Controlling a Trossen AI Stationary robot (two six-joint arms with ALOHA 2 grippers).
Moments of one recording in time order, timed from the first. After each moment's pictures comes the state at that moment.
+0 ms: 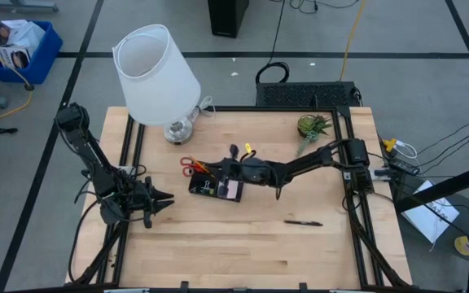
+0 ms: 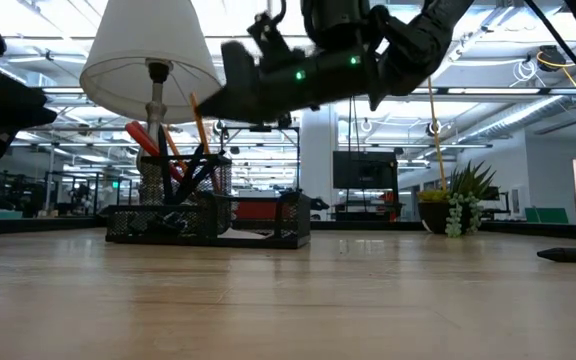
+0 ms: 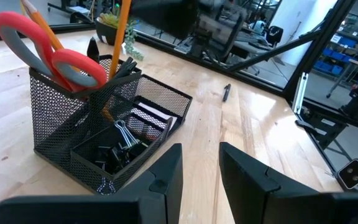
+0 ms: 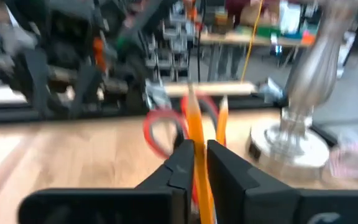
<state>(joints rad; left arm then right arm) -1.08 0.79 0.06 0.26 -1.15 -0.80 0.03 2.01 1.11 0.79 0.26 -0.02</state>
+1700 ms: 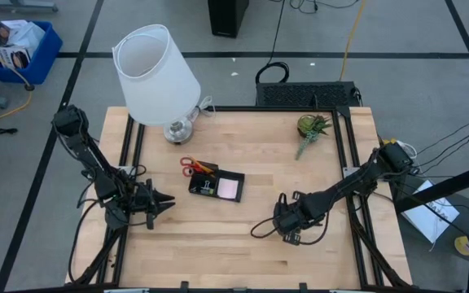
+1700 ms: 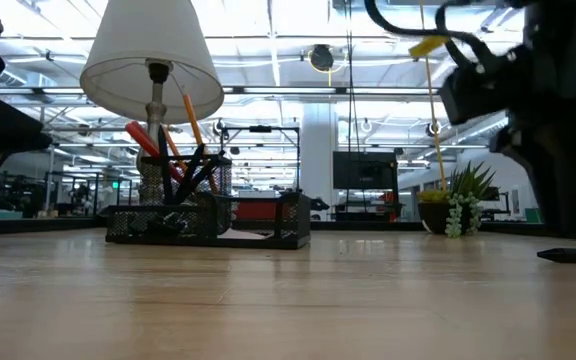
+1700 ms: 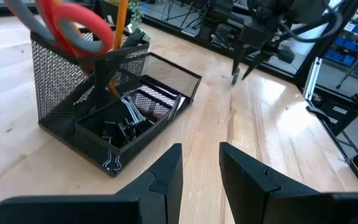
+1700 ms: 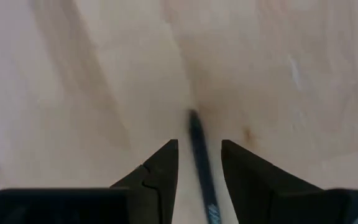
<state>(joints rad) -1.08 0.91 0.06 0.24 -1.13 -0.94 0.48 1.69 1.01 -0.77 0.02 0.79</state>
